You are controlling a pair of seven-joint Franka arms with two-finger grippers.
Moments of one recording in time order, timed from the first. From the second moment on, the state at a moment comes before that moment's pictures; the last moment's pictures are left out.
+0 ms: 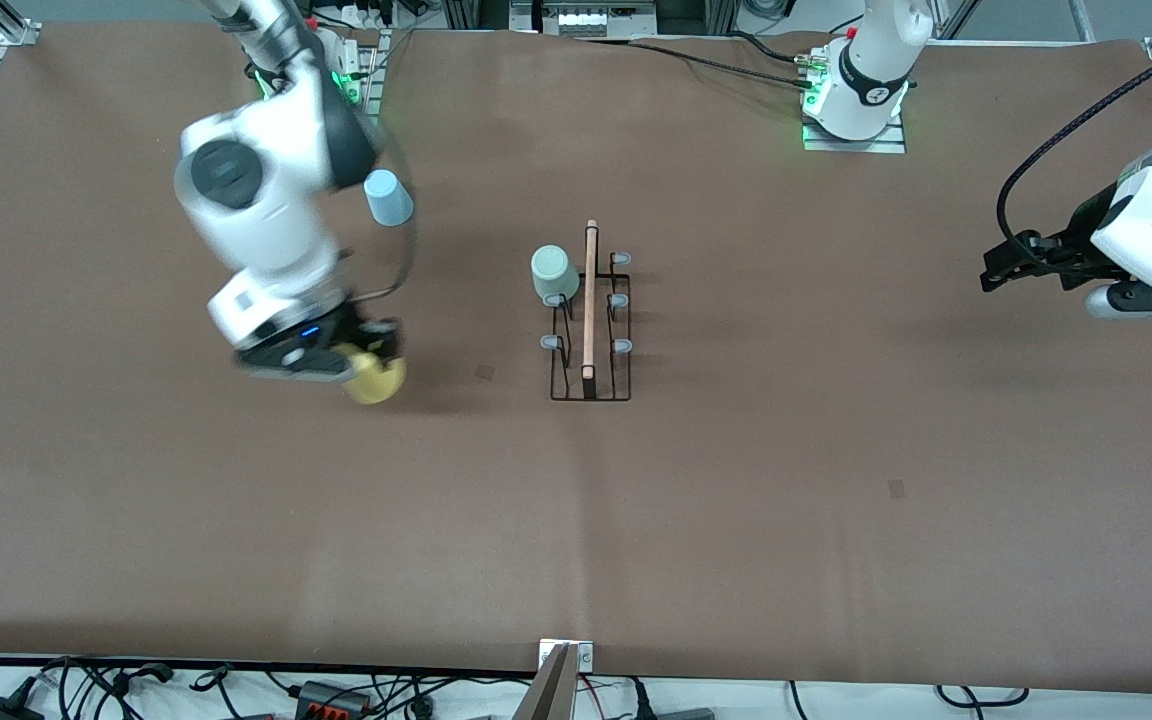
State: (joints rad) left arm -0.09 0.02 0.08 -1.72 -0.04 1.70 -0.06; right arm 0.48 0.27 0.03 -1.77 -0.09 2.21 0.74
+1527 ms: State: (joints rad) left arm -0.09 0.02 0.08 -1.72 -0.04 1.70 -0.06; right arm 0.55 0.40 0.05 -1.58 -0.09 2.09 1.00
